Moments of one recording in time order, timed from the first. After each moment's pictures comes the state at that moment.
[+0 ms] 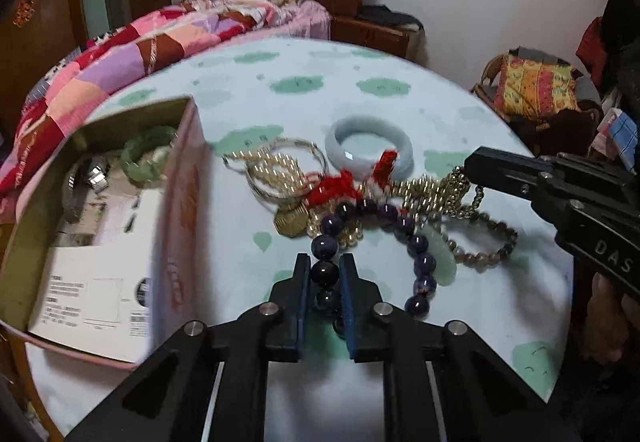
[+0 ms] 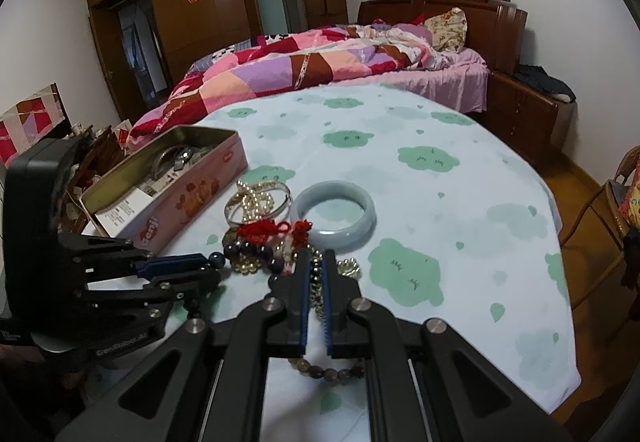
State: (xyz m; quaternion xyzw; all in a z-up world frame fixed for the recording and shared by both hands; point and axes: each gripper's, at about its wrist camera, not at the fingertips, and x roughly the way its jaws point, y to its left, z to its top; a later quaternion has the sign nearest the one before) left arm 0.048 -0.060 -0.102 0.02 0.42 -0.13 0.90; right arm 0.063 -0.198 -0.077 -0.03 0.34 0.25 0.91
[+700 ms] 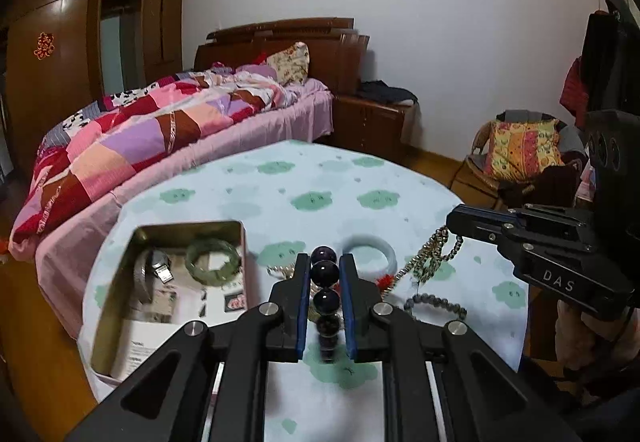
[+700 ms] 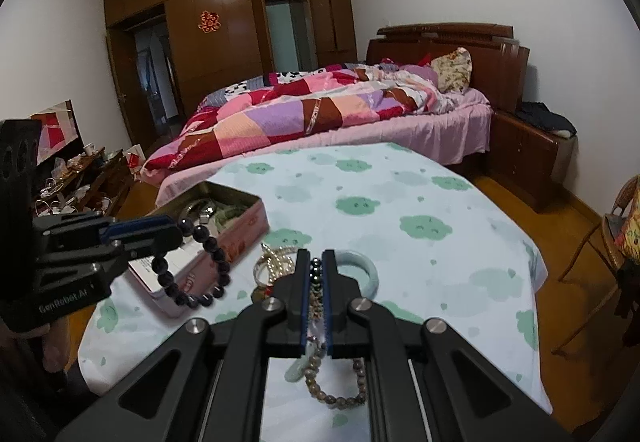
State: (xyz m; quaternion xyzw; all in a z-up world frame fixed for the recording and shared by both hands) left arm 0.026 -0.036 -0.013 0.01 0.29 -0.13 0.95; right arm 0.055 -0.193 -0.022 -0.03 0.27 0.27 0.92
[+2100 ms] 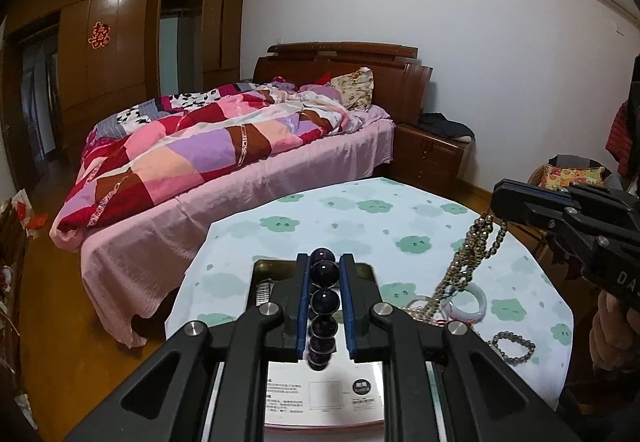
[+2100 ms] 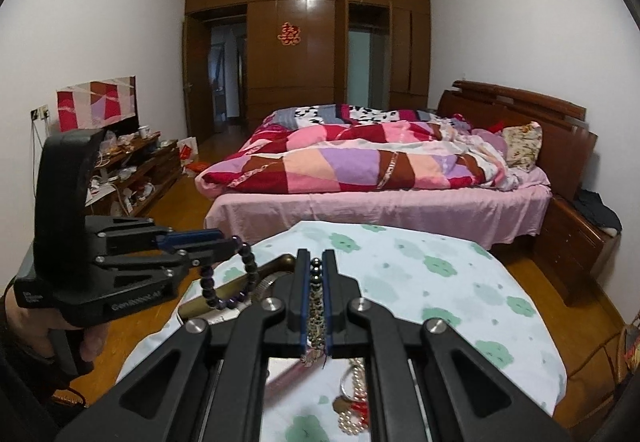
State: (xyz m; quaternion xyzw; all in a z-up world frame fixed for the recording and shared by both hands) left arm 0.045 0.074 0.018 -0.02 0.26 -0.04 0.96; right arm 0.066 -0.080 0.037 -0.11 0.20 0.37 0.90
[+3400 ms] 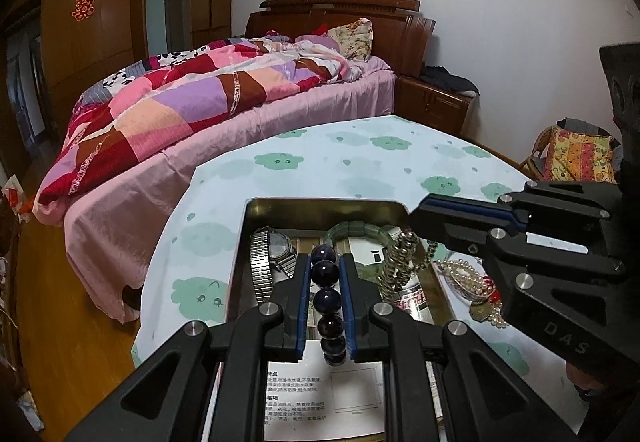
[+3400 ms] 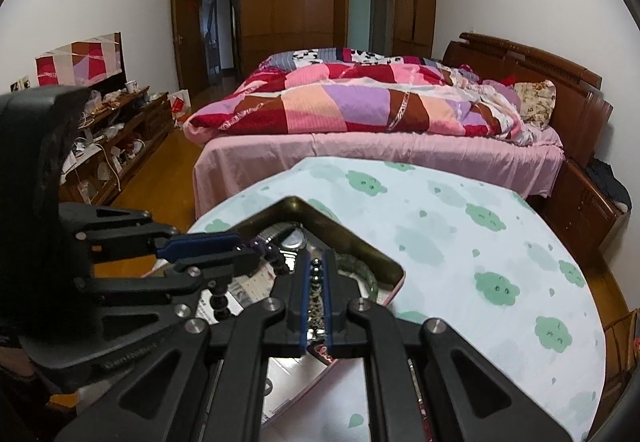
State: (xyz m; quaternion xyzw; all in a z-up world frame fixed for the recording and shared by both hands) left arm 0.089 0.081 -0.048 -0.01 0.34 -0.05 0.94; right arm 0.104 -0.022 -0.035 -0.14 0.29 0.35 0.88
